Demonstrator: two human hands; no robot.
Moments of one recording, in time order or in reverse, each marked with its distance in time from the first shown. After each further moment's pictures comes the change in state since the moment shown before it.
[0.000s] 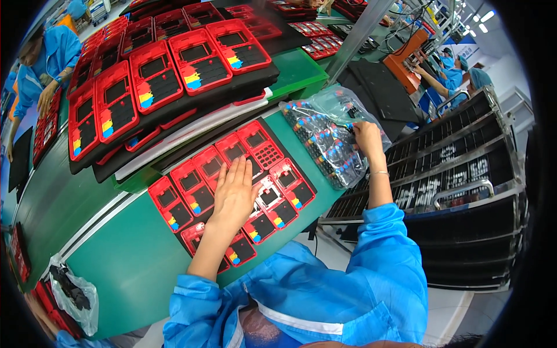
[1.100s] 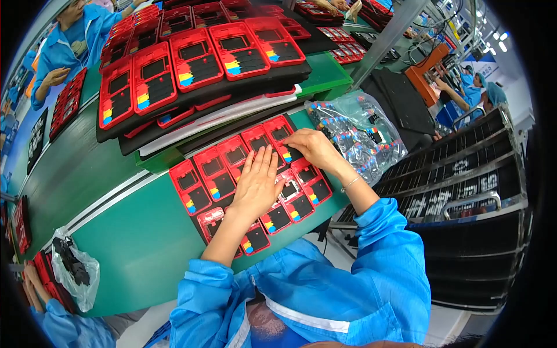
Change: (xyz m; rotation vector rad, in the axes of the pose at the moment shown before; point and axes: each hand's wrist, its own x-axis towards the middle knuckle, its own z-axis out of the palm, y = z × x) left_hand -0.001 0.002 0.003 0.039 -0.002 0.042; right_hand -0.043 -0.198 0.014 0.653 -0.196 -0.817
